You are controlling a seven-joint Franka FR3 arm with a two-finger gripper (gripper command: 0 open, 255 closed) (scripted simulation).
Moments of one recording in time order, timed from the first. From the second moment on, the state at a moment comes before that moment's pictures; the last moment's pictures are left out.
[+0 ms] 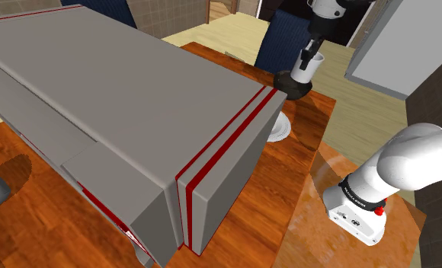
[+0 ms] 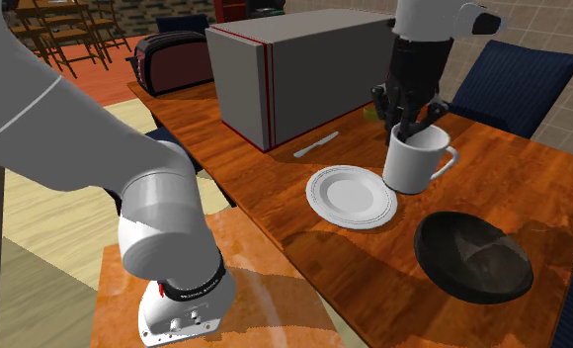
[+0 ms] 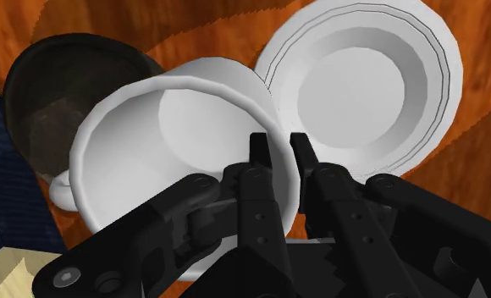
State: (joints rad) arm -0.03 -0.48 -0.06 -2.28 -0.10 1.80 -0.25
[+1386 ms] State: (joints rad) arm -0.12 -0.12 -0.24 -2.03 -0.10 1.93 -0.52
